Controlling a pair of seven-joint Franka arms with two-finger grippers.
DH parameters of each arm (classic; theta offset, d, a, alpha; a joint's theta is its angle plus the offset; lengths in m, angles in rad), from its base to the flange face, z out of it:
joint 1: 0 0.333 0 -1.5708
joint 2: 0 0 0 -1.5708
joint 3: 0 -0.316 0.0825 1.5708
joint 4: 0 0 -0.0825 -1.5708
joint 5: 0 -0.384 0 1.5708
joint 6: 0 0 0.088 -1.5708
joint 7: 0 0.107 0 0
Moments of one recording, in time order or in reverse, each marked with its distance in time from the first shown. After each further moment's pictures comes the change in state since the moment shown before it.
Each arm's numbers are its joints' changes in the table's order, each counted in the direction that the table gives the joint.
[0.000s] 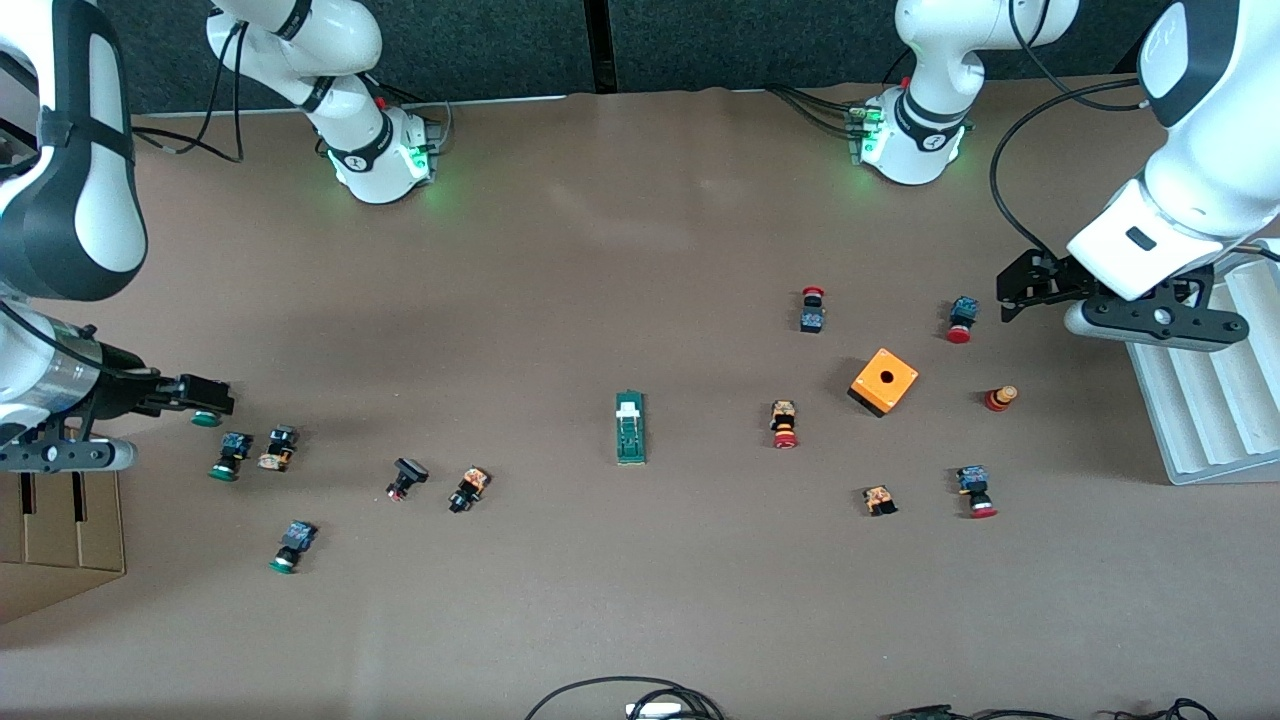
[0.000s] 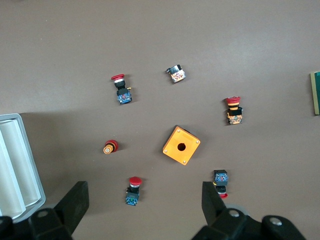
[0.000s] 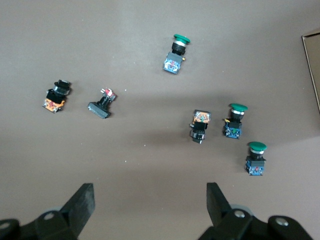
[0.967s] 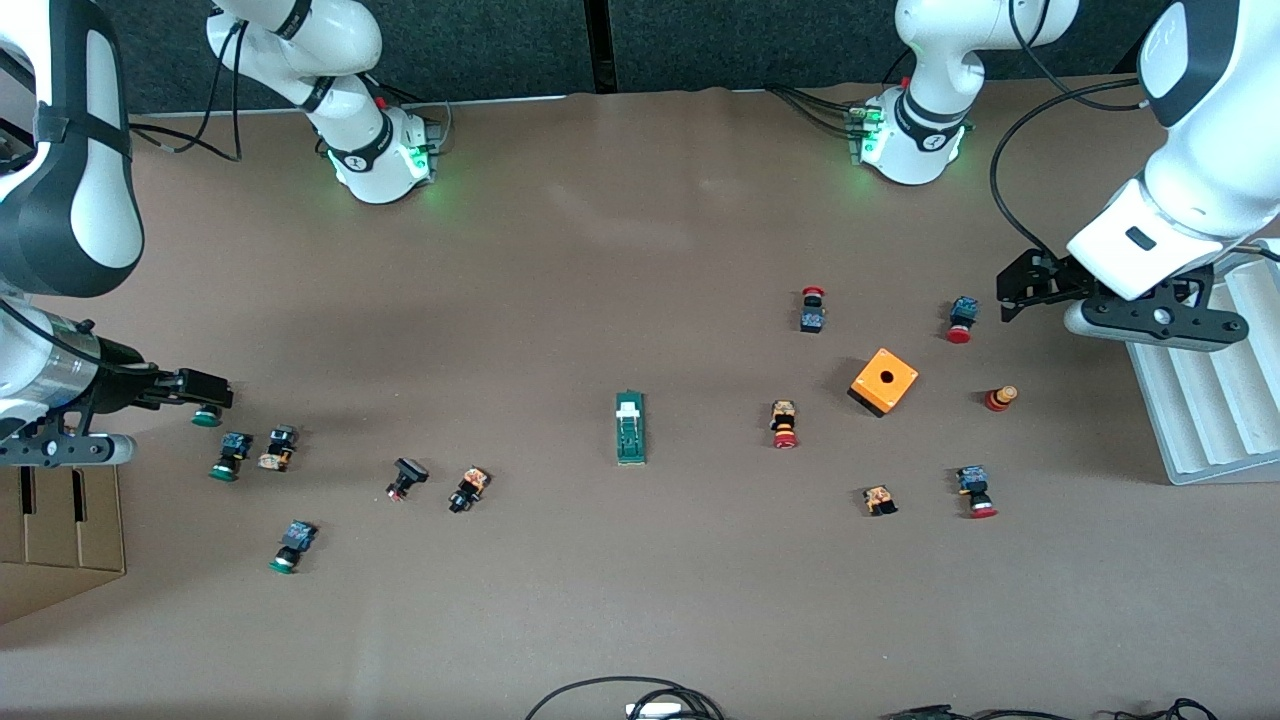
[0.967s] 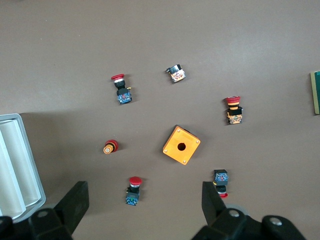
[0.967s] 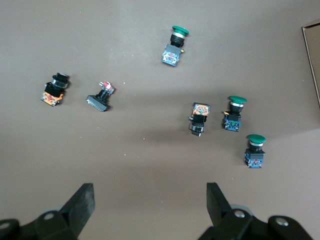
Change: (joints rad) left arm 0.000 0.000 0.000 0.001 0.000 0.000 0.002; right arm -0.001 -0.022 0.003 0.009 0.000 0.033 0.000
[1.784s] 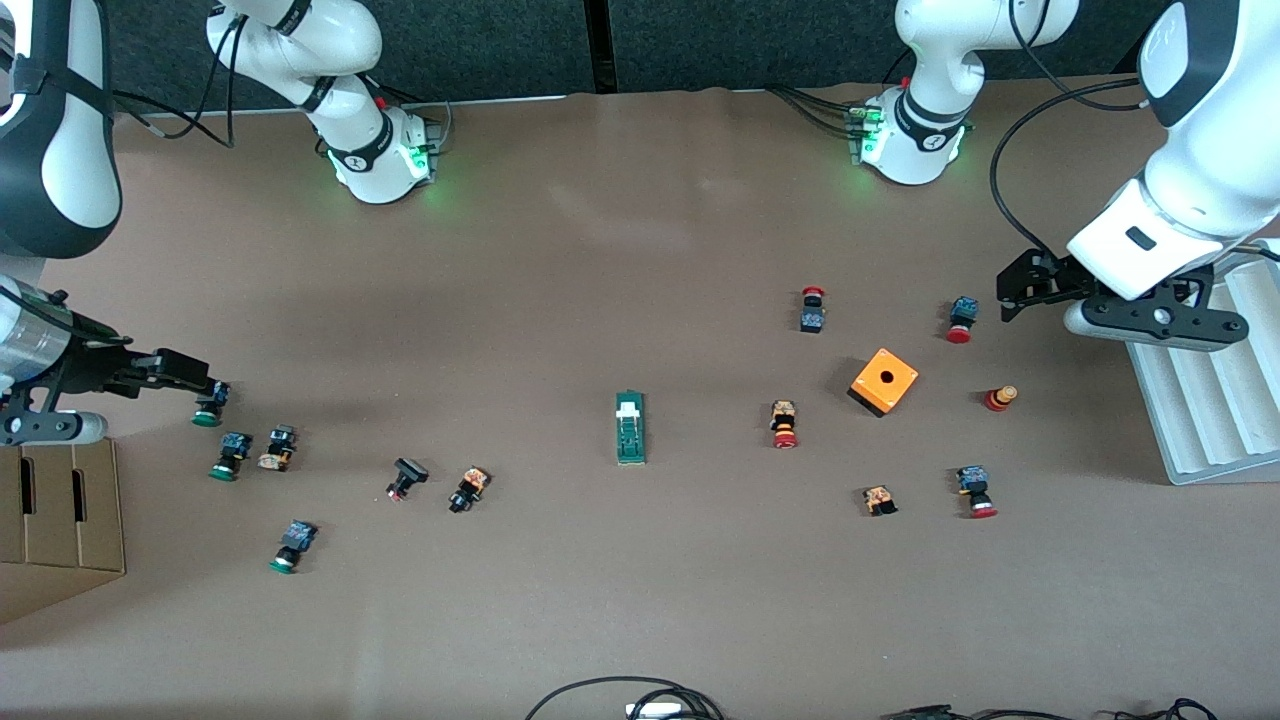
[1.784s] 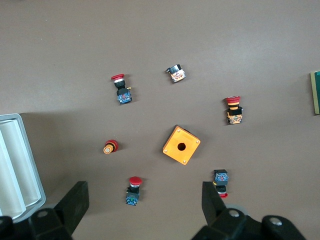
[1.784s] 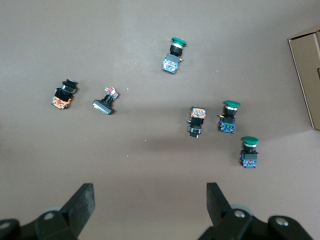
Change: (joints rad) left arm 0.000 0.000 0.000 0.000 0.000 0.000 0.000; right arm 0.000 -0.060 0.003 0.002 0.000 0.007 0.000
